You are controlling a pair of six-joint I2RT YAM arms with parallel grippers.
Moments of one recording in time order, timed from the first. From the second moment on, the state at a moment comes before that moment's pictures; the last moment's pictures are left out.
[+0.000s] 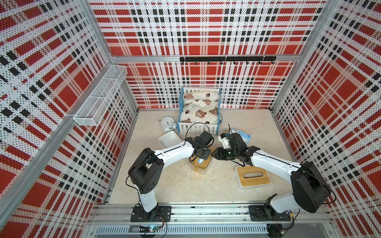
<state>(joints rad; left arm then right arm) -0.74 1.77 1.23 -0.57 -0.07 -0.24 0.60 1.47 0.86 -0.19 -0.41 0.62</state>
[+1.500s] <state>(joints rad) -0.81 1.77 1.26 -0.61 -0.20 -0.09 0.59 1.47 0.90 -0.26 -0.35 0.60</state>
